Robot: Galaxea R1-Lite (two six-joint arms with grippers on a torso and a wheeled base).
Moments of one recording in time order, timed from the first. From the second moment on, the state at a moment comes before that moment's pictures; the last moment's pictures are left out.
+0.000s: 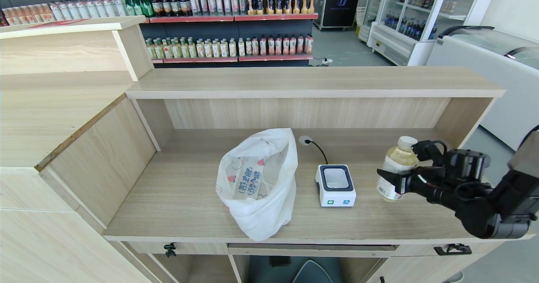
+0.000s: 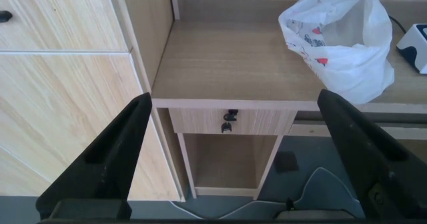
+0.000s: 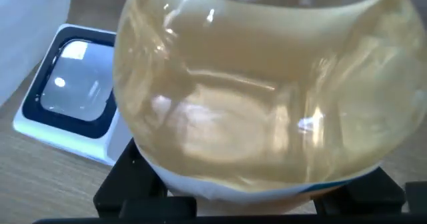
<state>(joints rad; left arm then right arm) 0.00 0.00 0.00 0.00 0.00 0.00 -0.05 2.14 -0.68 -1.18 0.36 -0.11</state>
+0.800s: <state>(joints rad) 0.00 0.00 0.00 0.00 0.00 0.00 0.00 1.40 -0.85 -0.42 1.20 0.36</state>
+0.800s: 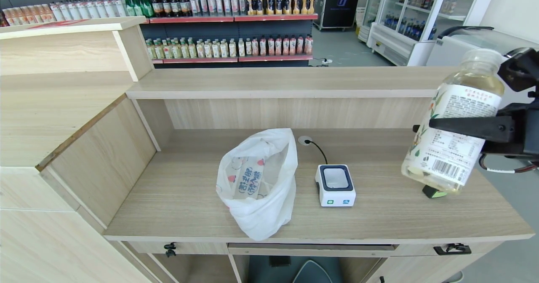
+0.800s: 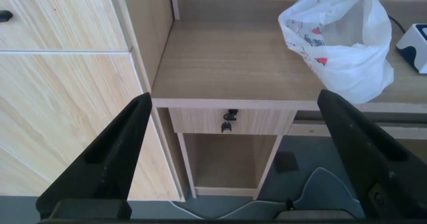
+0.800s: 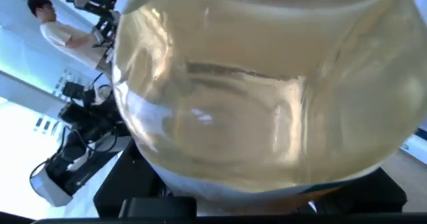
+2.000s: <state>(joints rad) 0.00 0.00 0.00 0.00 0.00 0.00 0.23 1.12 -0.69 -0.42 1.22 0.52</state>
